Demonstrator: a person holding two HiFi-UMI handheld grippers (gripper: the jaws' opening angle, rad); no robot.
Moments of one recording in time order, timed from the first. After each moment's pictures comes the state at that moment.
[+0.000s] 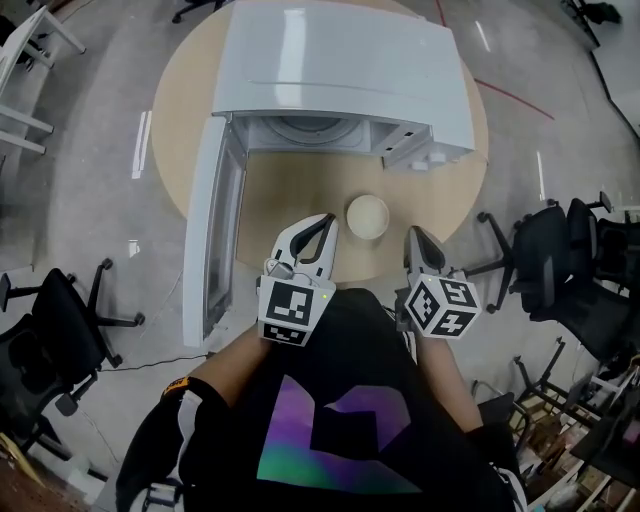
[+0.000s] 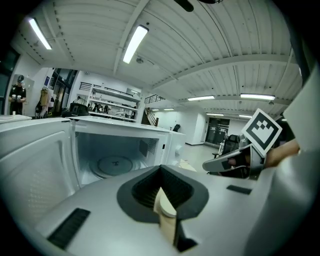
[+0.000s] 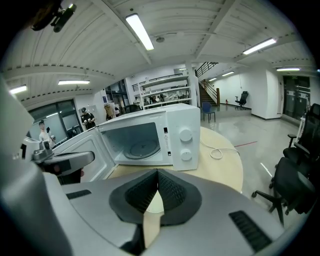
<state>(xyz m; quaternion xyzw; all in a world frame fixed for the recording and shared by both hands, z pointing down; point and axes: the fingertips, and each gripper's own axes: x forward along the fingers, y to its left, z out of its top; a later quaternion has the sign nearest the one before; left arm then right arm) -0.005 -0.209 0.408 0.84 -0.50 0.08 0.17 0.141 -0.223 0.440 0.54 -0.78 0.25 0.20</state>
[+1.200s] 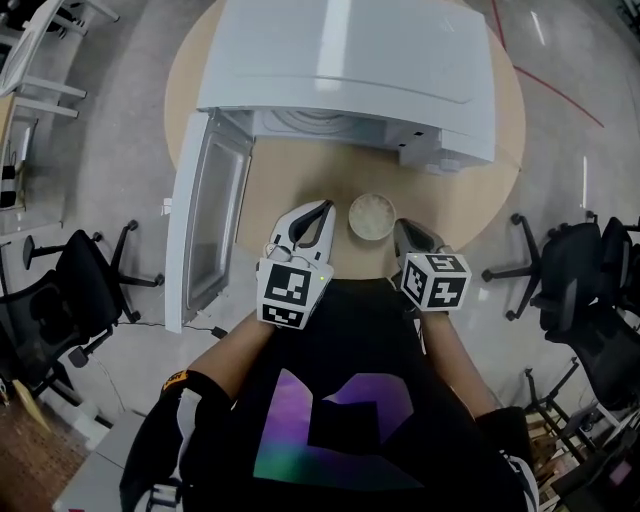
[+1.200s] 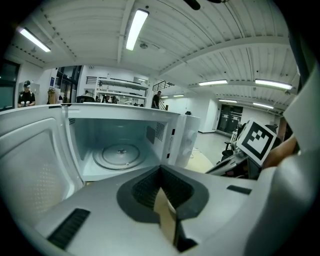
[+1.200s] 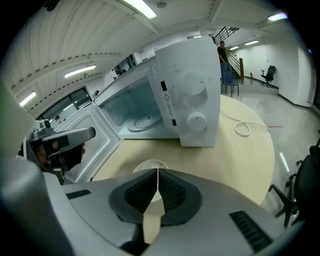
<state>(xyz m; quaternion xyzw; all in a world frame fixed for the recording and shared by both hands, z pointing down) 0.016 -0.253 0.453 0.80 -0.55 0.16 0.21 0.144 -0.259 0.537 0.39 -0.80 0.34 0.29</state>
